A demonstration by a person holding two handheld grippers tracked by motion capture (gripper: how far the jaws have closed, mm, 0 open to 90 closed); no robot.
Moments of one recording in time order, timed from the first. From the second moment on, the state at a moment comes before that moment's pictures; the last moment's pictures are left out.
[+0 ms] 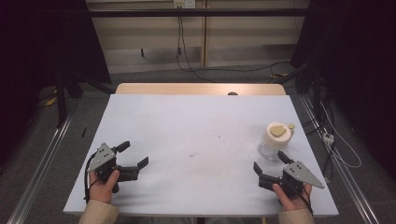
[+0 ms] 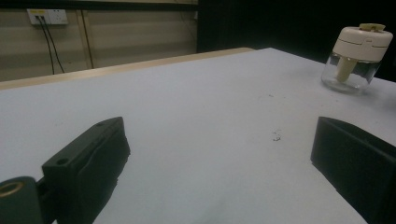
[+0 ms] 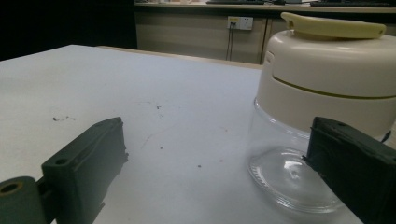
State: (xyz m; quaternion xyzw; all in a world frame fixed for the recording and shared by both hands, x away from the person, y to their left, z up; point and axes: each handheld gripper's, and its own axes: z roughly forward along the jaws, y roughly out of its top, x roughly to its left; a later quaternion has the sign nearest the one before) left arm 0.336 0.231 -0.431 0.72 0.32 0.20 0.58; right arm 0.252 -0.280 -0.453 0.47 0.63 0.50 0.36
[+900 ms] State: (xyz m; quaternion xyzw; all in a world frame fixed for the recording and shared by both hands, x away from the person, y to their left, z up) left arm 0.335 0.230 -0.431 0.71 0.32 0.19 0.59; right arm 0.263 -0.304 -0.447 0.50 0.60 0.47 0.40
